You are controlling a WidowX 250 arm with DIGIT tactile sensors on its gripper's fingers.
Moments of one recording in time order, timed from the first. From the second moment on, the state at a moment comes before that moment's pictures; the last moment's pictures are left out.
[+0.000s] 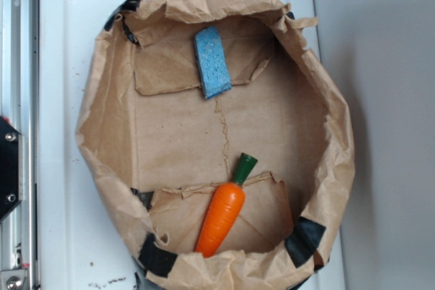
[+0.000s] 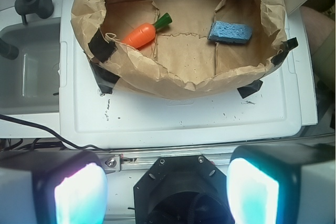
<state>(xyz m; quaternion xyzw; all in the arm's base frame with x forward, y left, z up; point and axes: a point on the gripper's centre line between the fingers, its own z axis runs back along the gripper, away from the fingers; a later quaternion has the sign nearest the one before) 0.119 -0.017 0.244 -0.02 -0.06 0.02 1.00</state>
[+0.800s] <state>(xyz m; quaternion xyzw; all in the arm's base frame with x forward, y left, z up) 0.167 -0.024 0.217 -0.02 -0.04 0.05 1.00</state>
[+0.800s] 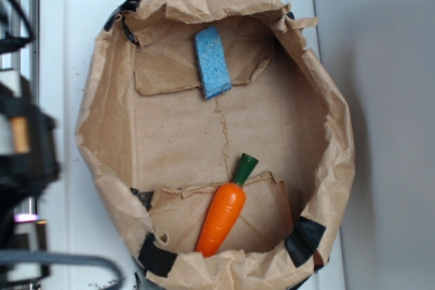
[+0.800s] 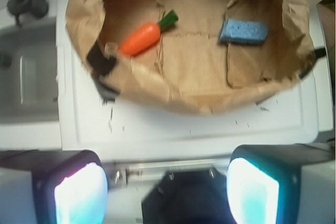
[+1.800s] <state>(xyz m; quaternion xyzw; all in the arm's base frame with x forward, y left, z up) 0.303 0.030 0.115 -0.04 -0.03 0.34 0.94</state>
